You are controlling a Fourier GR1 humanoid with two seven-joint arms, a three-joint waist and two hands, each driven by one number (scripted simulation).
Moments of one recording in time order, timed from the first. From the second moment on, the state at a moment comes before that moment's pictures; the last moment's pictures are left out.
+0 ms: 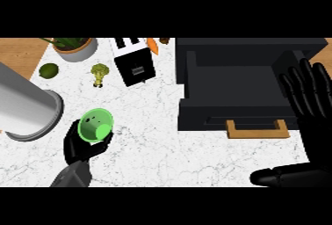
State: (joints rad) left arm -0.37 0.11 0.28 -0.42 0.37 -0.13 -1.02; right arm -0.09 -0.08 -0.06 -2.08 -0.16 0.14 0.17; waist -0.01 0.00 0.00
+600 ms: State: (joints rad) left arm -0.36 0.13 0.20 -0.49 0.30 -0.15 -1.02; right arm -0.09 -0.10 -0.07 -2.11 -0.17 0.14 0.20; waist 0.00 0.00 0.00
